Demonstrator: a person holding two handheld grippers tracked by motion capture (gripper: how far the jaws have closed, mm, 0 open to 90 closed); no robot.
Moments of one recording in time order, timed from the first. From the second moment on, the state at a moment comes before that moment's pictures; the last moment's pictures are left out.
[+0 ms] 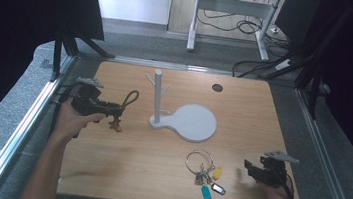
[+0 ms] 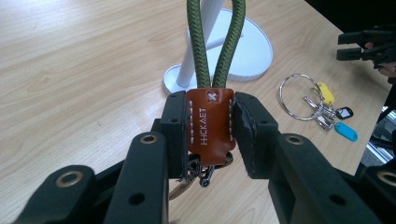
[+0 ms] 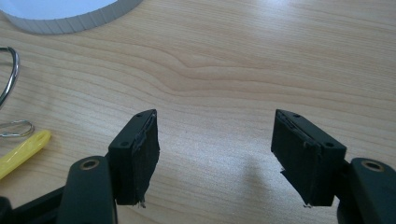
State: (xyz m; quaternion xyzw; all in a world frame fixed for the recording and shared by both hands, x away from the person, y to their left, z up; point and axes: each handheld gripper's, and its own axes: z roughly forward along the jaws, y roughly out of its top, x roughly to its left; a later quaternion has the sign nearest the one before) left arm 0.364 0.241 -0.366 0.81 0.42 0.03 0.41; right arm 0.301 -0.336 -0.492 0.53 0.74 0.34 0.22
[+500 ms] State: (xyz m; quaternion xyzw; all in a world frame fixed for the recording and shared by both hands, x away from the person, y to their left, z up) left arm 0.370 0.247 -0.356 0.80 0.41 0.03 0.43; right arm 0.302 -0.336 -0.494 0.53 0.75 0.33 0.22
